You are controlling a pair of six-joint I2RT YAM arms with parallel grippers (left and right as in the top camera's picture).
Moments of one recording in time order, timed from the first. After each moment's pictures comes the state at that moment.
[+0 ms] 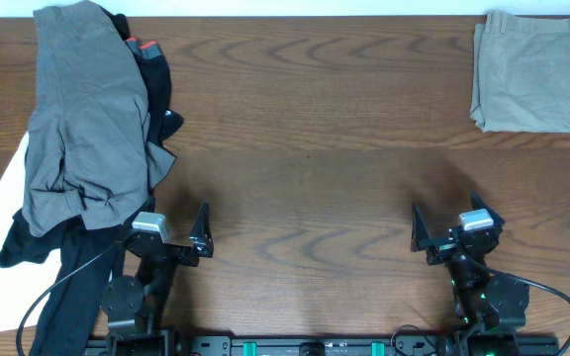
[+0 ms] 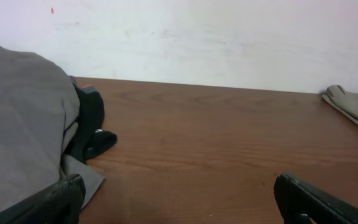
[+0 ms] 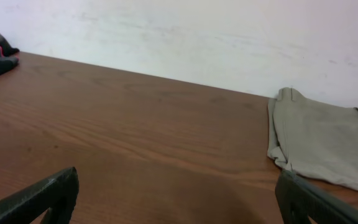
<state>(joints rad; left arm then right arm) 0.09 0.01 0.03 -0.11 0.31 -0.15 0.03 0.03 0.01 -0.06 -0.16 -0.07</state>
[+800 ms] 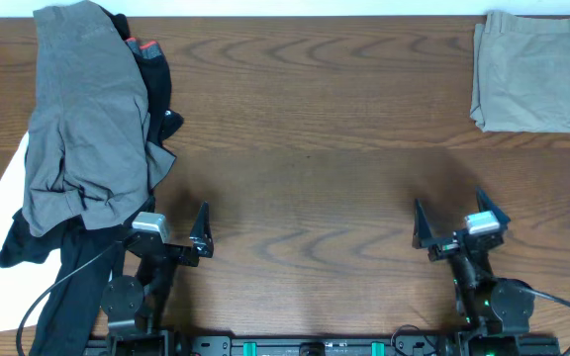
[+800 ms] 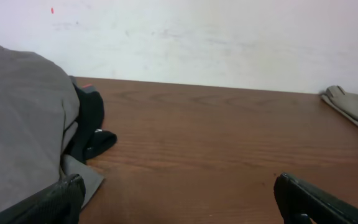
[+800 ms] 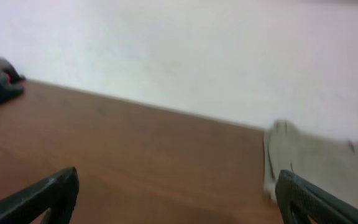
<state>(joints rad) 0.09 0.01 0.03 -0.10 0.31 -0.15 0.03 0.03 0.01 0.08 -0.18 -0.07</state>
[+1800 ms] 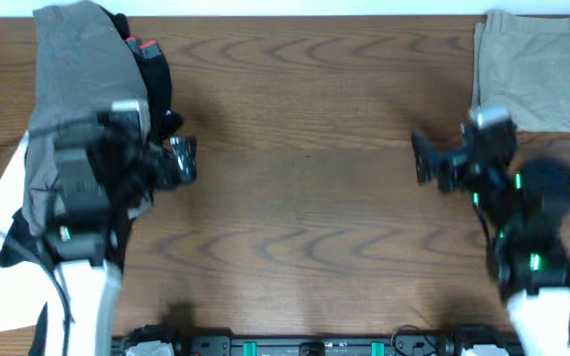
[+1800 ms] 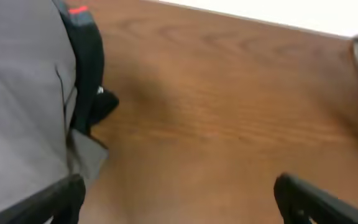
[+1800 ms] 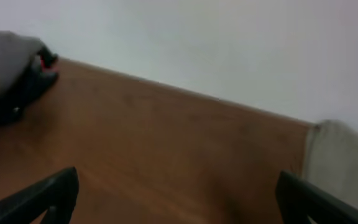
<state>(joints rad) 0.09 1.08 1.03 -0.66 0.30 -0.11 0.03 0.95 0.80 -0.17 -0.32 -0.08</state>
